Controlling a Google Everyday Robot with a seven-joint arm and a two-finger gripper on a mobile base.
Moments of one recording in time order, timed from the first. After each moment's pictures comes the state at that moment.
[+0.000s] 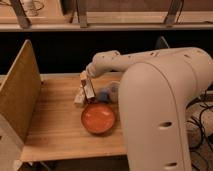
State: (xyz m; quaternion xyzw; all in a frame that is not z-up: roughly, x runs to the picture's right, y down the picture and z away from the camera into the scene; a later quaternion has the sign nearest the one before) arm -0.091 -0.077 0.850 -0.20 -0.13 0.58 0.78
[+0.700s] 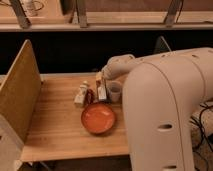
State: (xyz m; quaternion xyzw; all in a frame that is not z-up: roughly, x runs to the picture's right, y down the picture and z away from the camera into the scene) arm -0.002 -0.063 0.871 -0.17 -0.07 0.66 0.73
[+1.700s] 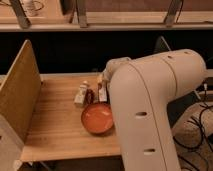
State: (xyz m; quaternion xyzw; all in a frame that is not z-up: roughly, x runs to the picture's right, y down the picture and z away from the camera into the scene) arm 0.000 -0.046 0.915 -0.17 -0.03 0.67 0.72
